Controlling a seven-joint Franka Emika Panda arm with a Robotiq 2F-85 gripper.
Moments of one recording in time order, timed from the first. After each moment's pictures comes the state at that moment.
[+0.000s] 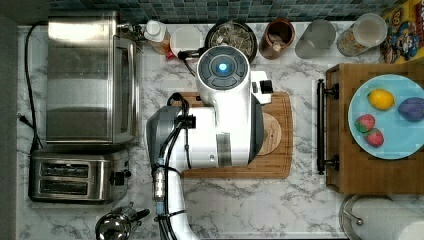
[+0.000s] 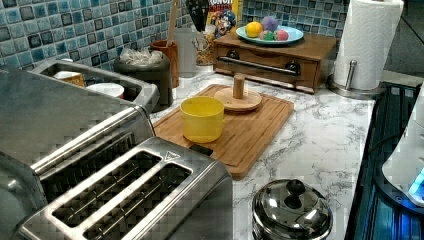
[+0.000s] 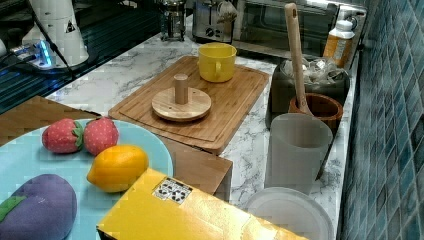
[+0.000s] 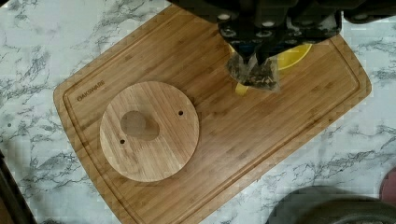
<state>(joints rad) 0.01 0.06 0.01 -1.88 -0.03 0.26 -0.09</state>
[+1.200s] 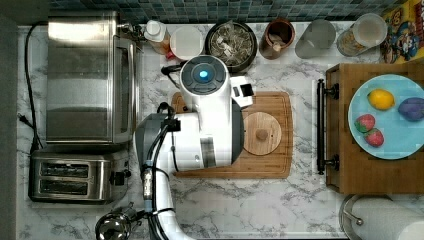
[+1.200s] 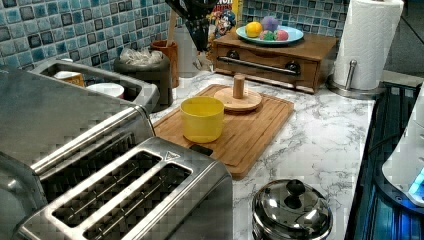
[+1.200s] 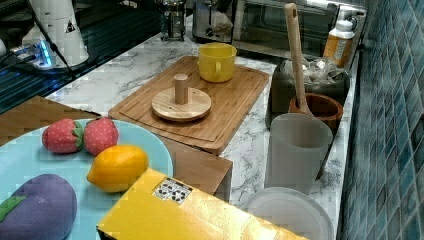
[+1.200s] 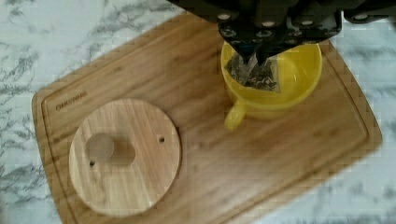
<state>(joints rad) 0.02 0.08 0.08 -1.97 -0.01 0.28 -0.17</state>
